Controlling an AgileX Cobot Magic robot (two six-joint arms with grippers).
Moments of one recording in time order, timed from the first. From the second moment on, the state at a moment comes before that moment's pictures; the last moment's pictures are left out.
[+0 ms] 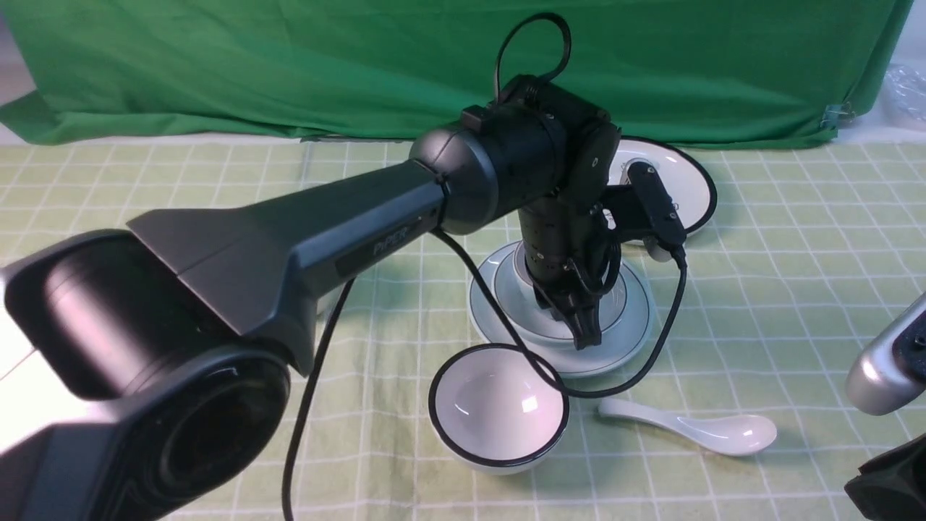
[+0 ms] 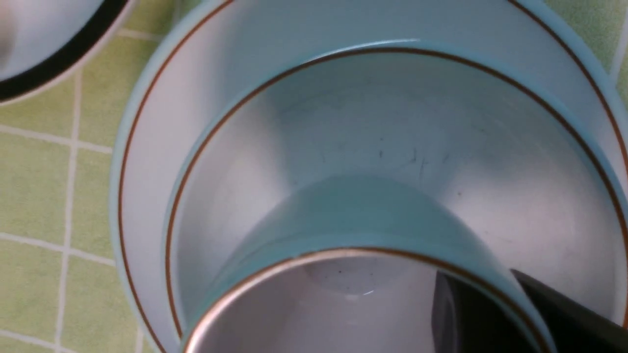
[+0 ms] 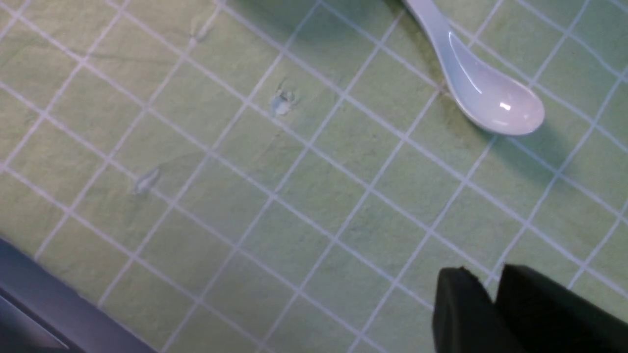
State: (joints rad) right arm 0.55 0.90 -0.79 -0.02 0.95 -0.09; left arm -0.74 2.29 -2.03 0.03 1.05 0.63
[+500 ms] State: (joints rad) right arm 0.55 0.91 -0.79 -0.06 0.86 -0.10; left arm -0.74 2.21 -2.03 0.03 1.06 0.62
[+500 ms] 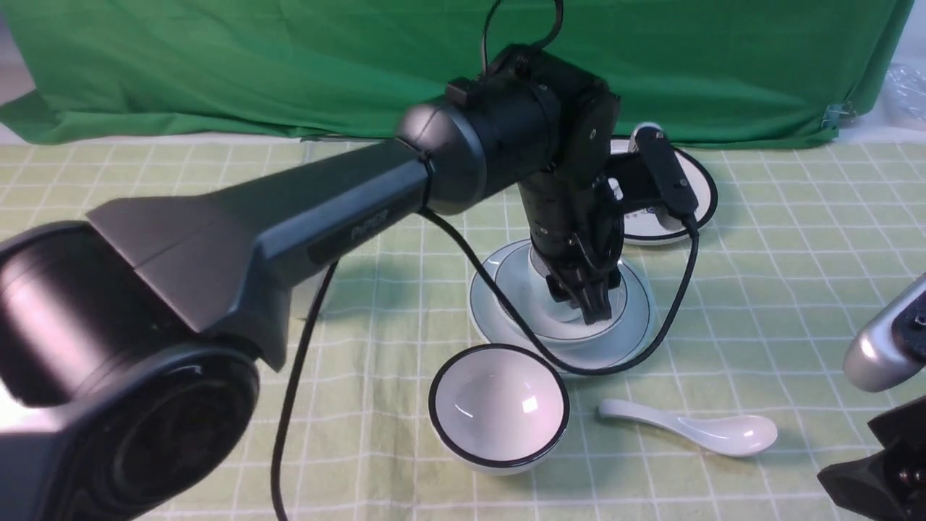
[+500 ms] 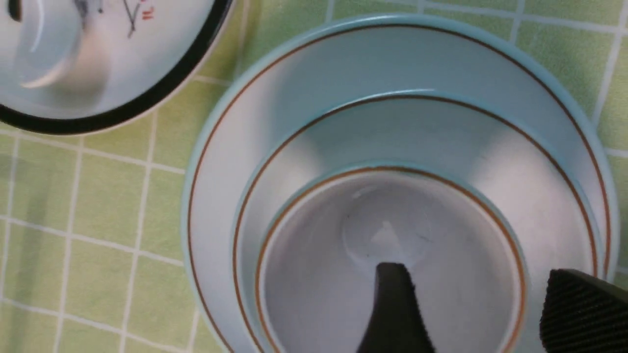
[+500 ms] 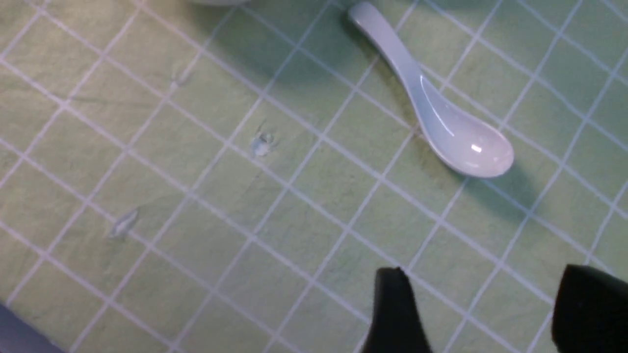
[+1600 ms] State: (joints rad) right arm 0.42 1.92 -1.19 0.15 0.66 -0.72; left arm -0.74 0.86 -1.07 -0.05 0.93 0.31
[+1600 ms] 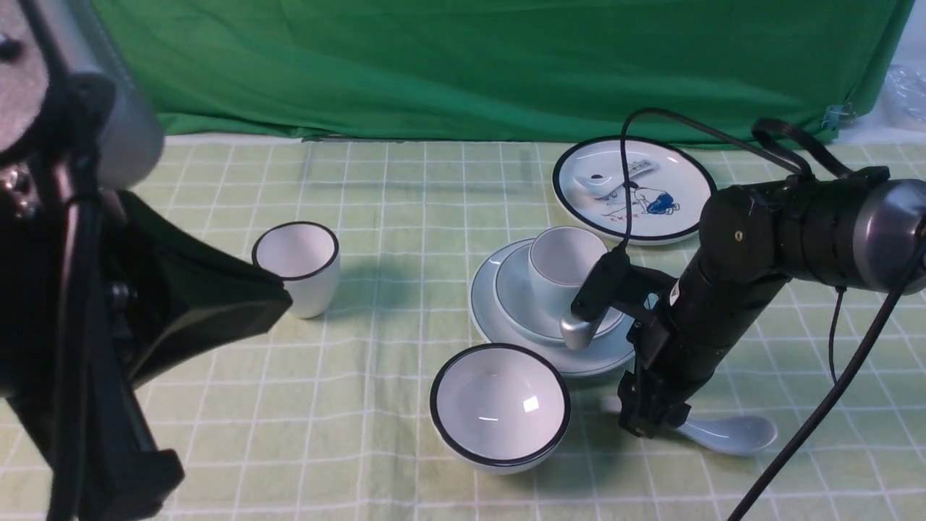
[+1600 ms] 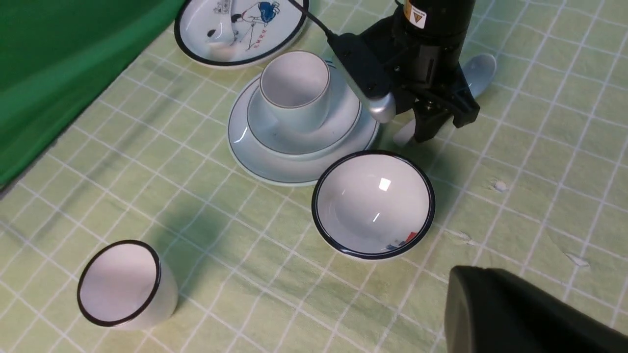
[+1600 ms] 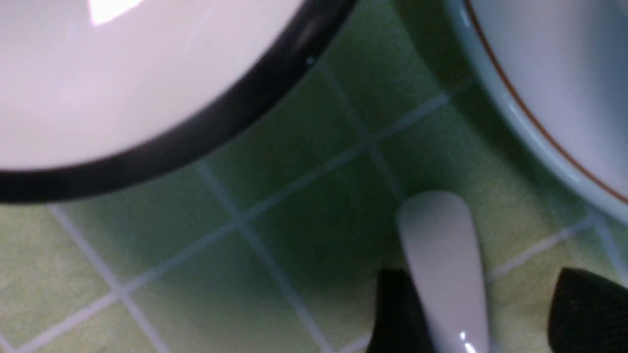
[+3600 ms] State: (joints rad) right arm 0.54 1.93 -1.01 0.18 -0.75 -0.10; left arm -0.74 0.85 -1.06 -0.06 0.87 0.29
